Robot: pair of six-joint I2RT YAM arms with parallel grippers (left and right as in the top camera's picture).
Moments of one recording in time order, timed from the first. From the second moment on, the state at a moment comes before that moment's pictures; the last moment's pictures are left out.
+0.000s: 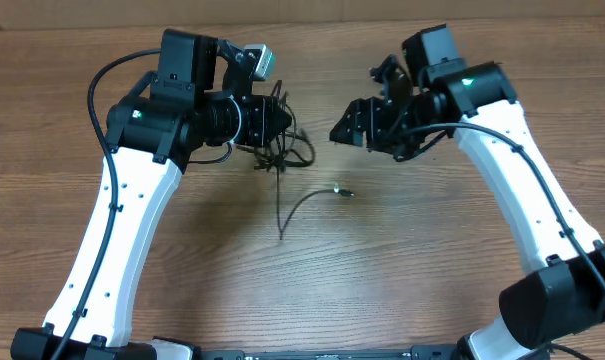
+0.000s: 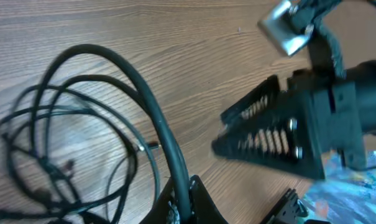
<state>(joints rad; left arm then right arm) -0.25 1.54 1.62 -0.97 0.59 -0.20 0.32 1.76 1.69 -1.17 -0.59 0.28</state>
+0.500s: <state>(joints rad) -0.18 1.54 1.62 -0.97 0.59 -0.70 0.51 1.80 1.69 -0.91 -0.65 0.10</state>
